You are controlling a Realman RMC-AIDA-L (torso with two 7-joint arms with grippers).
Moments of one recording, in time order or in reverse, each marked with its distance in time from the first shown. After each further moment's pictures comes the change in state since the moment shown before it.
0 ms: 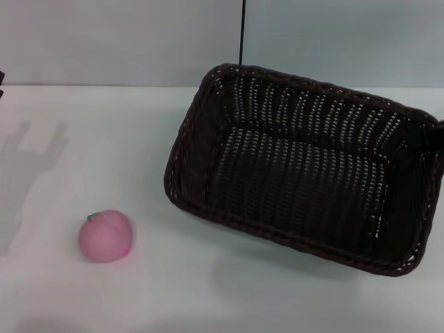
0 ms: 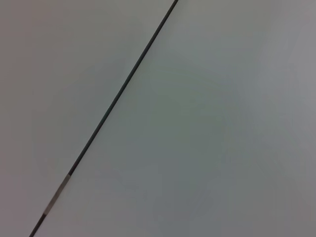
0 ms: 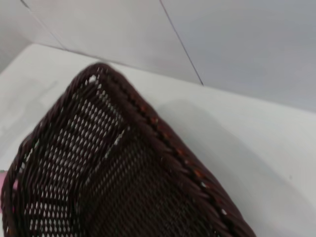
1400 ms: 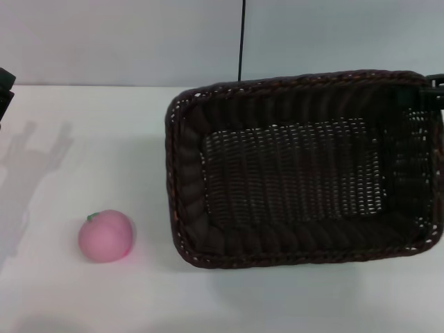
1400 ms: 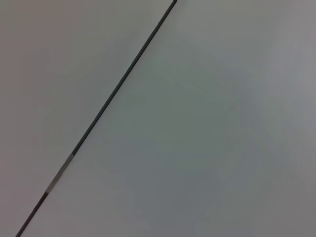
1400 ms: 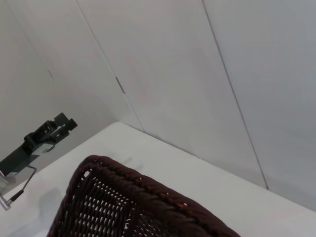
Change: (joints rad) left arm -0.017 -0.001 -0.002 -0.037 0.000 -0.028 -0.003; right arm 0.029 -0.108 0.100 0.361 0.258 0.017 -0.408
